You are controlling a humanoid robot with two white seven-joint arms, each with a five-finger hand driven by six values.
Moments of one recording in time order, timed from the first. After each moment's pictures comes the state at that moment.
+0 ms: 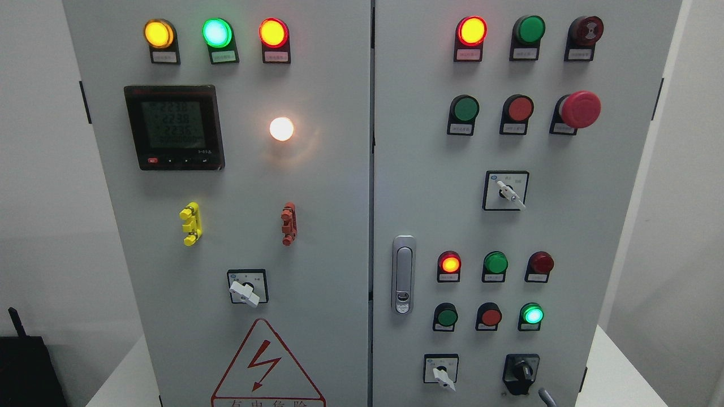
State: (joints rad) left arm 0.13 -0.06 0.04 -0.11 0.00 -0.03 -0.16; right arm 0.08 0.04 0.07 -1.79 -0.13 -0.12 -0.18
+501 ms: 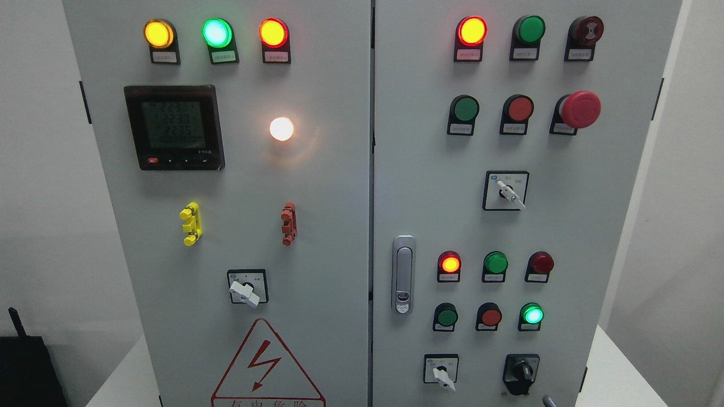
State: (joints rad) left arm 0.13 -0.06 0.04 -0.11 0.00 -0.04 -0.16; right arm 0.13 0.05 0.06 -1.83 -0.14 -0.12 -0.18
